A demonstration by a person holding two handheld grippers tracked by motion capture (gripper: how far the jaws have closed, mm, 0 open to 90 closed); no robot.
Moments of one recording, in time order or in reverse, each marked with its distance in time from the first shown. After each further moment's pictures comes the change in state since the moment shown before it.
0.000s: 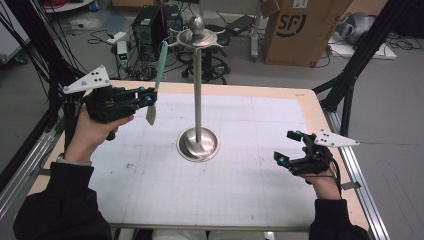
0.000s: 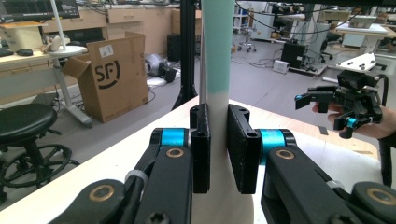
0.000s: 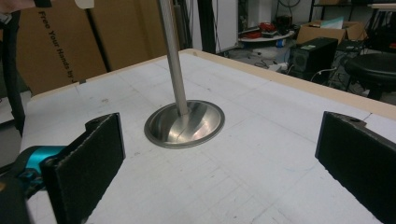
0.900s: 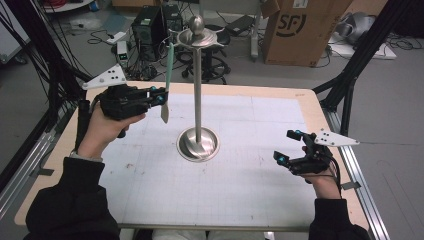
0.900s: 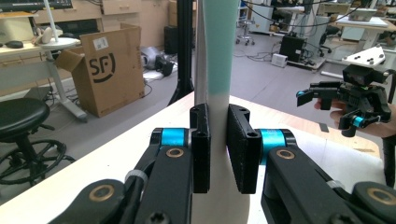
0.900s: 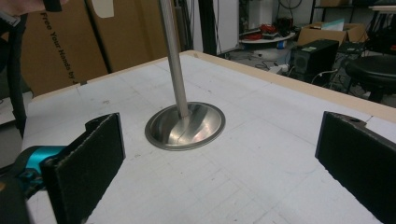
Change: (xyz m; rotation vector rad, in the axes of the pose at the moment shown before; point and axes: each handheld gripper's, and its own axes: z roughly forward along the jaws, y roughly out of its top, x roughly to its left) left arm -0.003 0.000 0.026 0.032 -0.009 -0.008; right arm 0.000 0.001 0.001 -0.005 0.003 -0.003
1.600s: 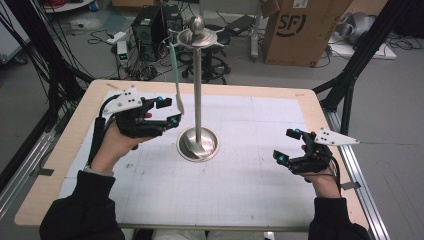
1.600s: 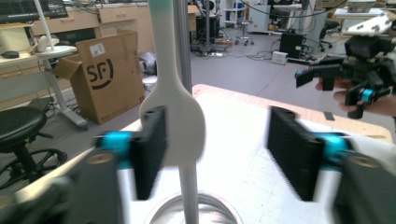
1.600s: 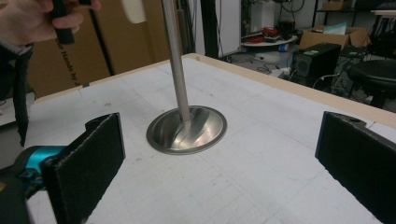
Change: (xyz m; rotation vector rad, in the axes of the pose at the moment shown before) left arm -0.021 -0.048 0.018 -0.006 0.018 0.073; right arm 0.000 0.003 0.002 -0.011 0.009 -0.005
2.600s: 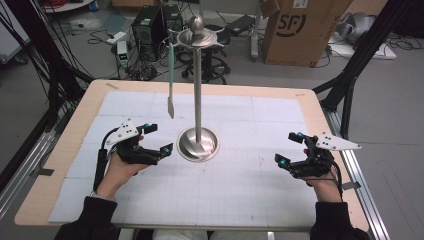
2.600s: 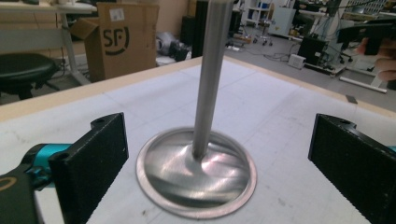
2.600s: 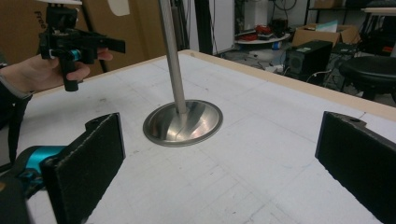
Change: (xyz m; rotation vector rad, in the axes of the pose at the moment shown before) left arm 0.007 -0.103 -0.009 0.023 0.079 -0.152; right arm 0.005 -0.008 -0.008 0.005 -0.032 -0.001
